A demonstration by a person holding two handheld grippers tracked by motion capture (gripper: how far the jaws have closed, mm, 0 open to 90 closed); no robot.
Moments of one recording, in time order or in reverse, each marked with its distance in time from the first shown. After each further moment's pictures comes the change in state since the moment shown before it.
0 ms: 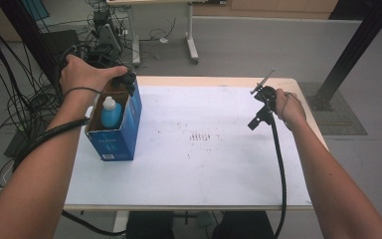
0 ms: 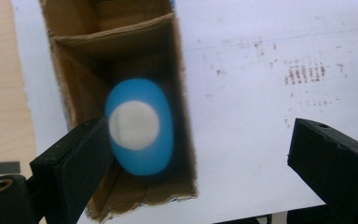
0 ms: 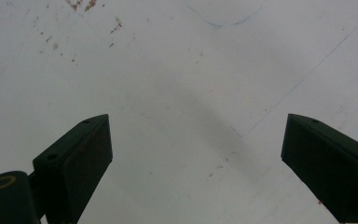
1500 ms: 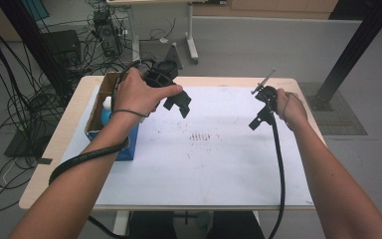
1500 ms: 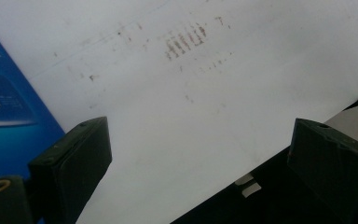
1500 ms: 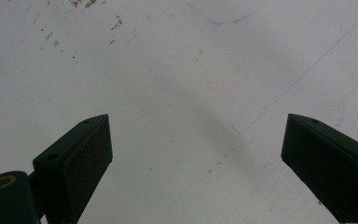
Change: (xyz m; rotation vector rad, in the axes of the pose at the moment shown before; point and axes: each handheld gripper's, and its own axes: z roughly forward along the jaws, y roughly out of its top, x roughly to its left) left arm -0.124 -0.024 0.029 0.035 -0.158 0.360; right arm 0.001 -0.002 -0.002 0.004 -0.004 -0.004
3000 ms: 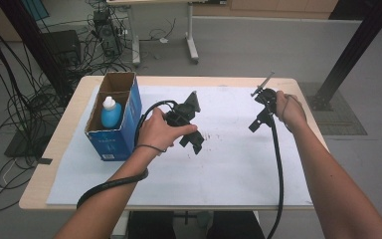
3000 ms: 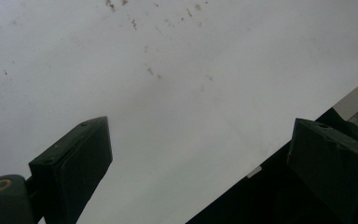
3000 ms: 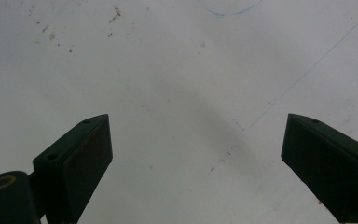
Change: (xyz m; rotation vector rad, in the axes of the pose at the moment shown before) left arm -0.020 -0.018 0.103 0.134 -0.059 0.085; right arm 0.000 -0.003 0.006 0.014 0.005 0.001
